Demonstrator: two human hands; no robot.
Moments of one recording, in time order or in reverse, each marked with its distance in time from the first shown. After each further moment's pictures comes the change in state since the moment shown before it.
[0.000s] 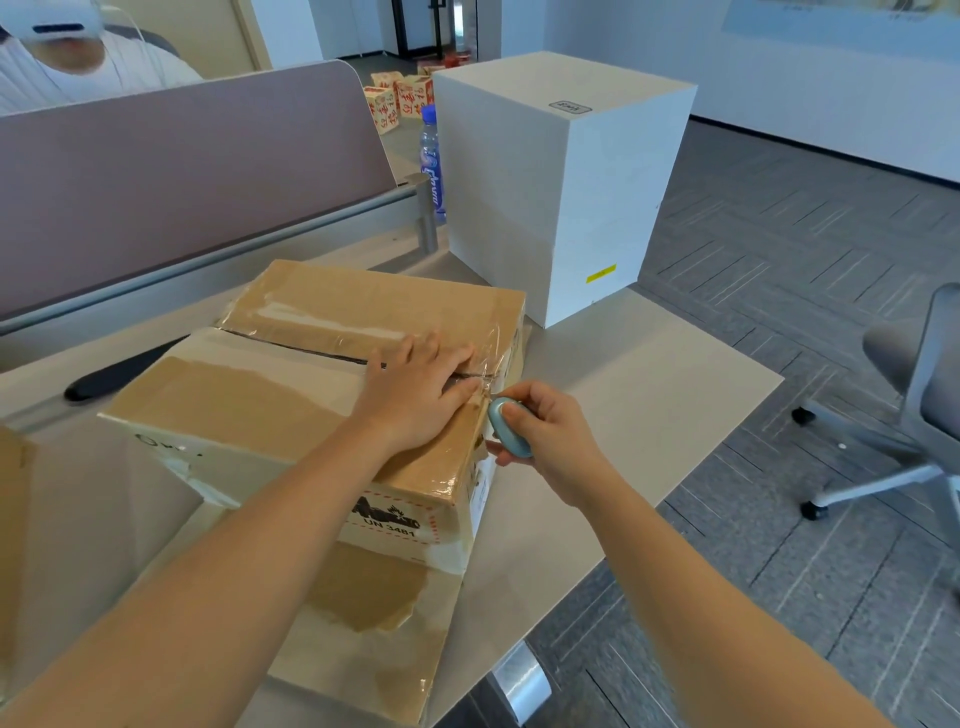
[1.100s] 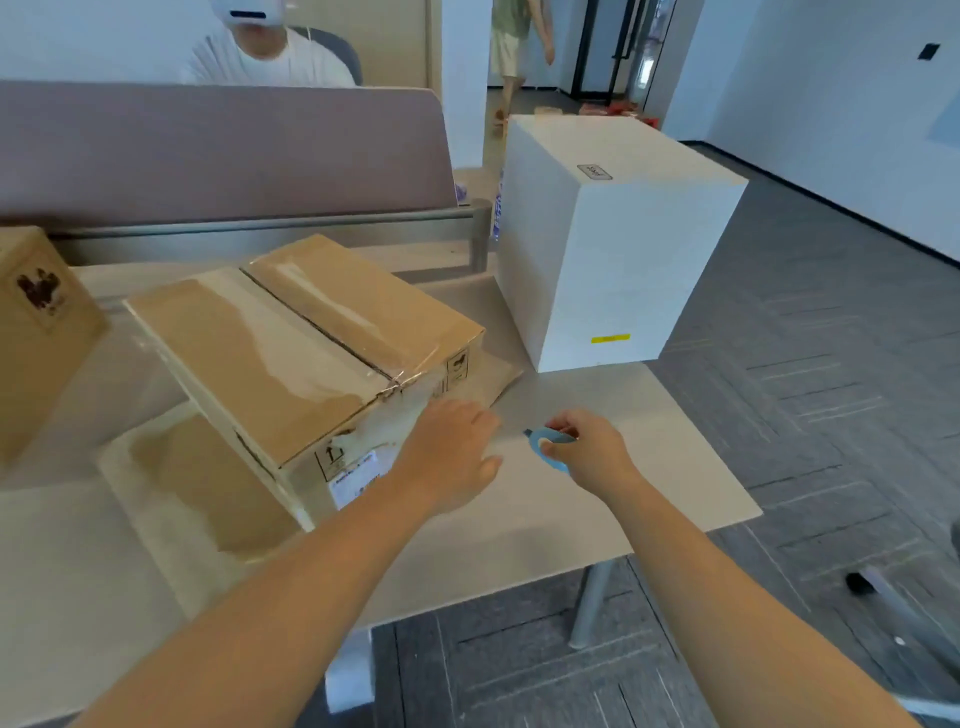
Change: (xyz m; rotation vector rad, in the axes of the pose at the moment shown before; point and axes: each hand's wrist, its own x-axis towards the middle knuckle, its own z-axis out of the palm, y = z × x) left_hand 0.010 0.140 0.033 0.034 0.113 -0.144; right_hand 0.059 -0.011 -0.154 -0.835 -0.163 -0.065
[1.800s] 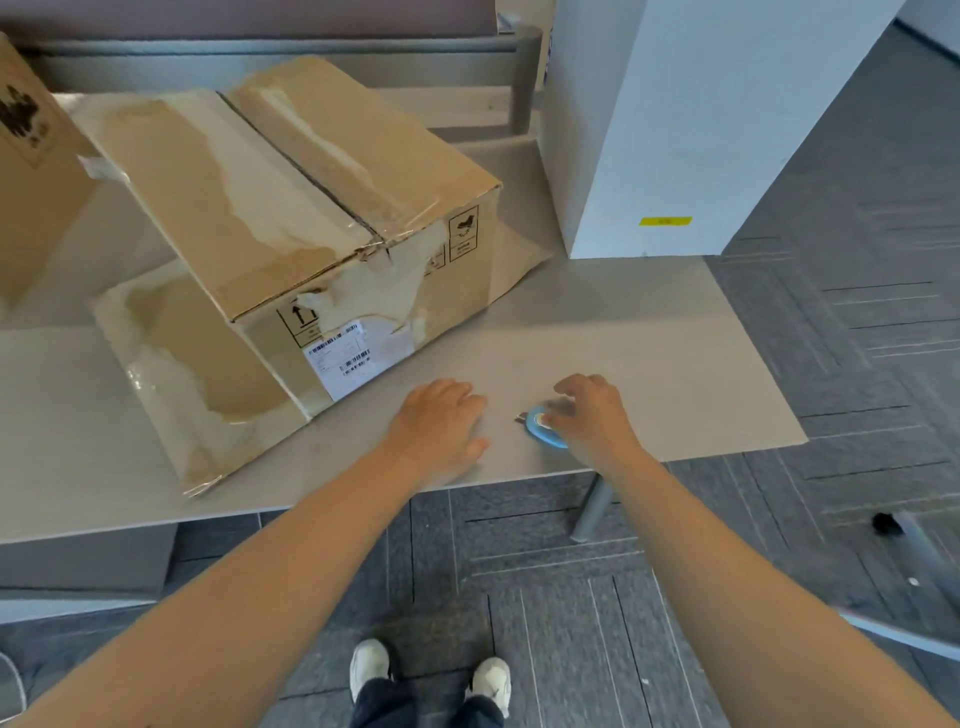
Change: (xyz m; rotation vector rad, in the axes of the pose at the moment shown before) left_hand -0.032 0.022 0.082 -0.069 -0.288 -0.177; right_hand 0.003 0.078 0.048 -0.267 -0.177 -0.015
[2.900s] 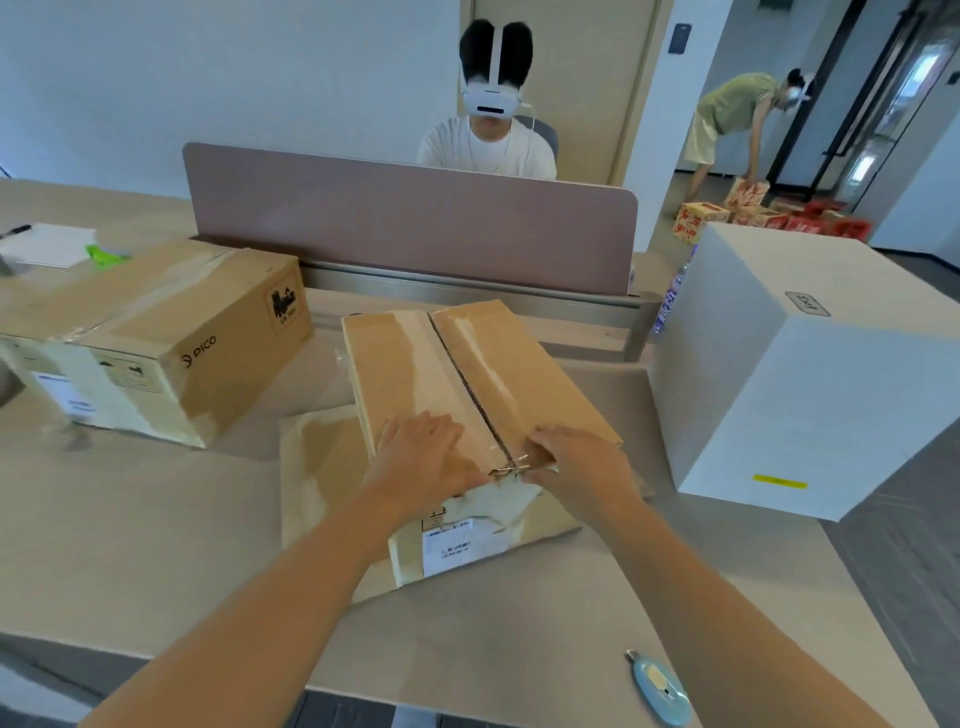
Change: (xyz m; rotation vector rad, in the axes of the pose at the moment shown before) left_hand -0.035 -0.133 -0.122 -0.156 0.381 -0.337; right_hand 0.042 -0.198 -0.061 -0.387 0.046 -0.599
